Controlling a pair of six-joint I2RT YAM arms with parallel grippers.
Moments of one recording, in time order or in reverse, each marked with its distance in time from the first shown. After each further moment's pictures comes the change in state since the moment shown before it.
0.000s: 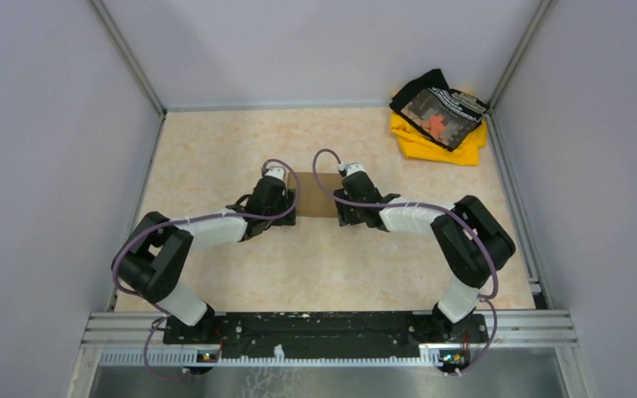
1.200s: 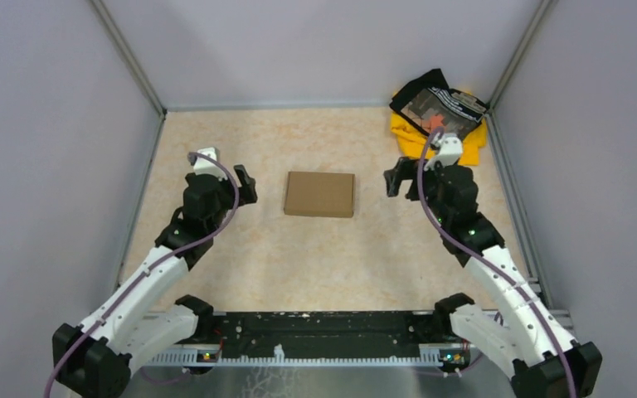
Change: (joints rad) left arm 0.145 -0.673 -0.022 -0.213 -0.114 0.033; right arm -0.245 -0.853 -0.091 -0.160 -0.053 -0.071
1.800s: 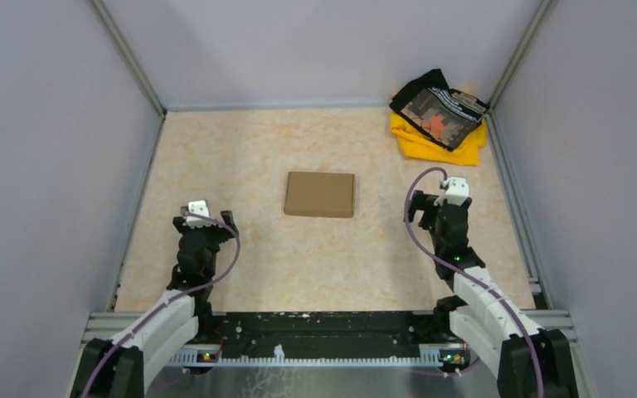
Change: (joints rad) left arm 0.200 -0.206 -0.695 0.702 -0.031 0.286; right arm -0.231 -0.003 -0.485 0.417 0.140 -0.044
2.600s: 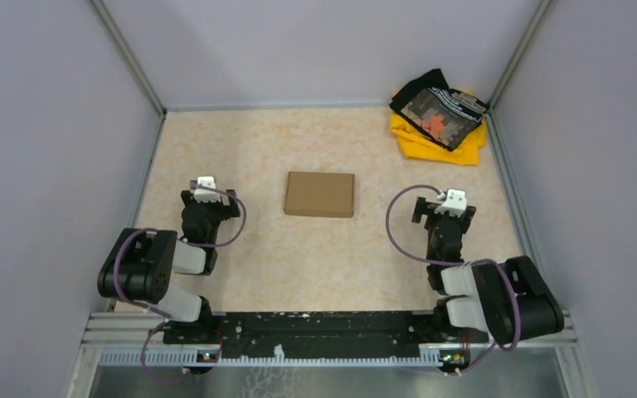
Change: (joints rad) left arm 0.177 0.797 0.193 0.602 0.255 0.103; right arm -0.002 0.408 -0.257 0.865 0.227 -0.206
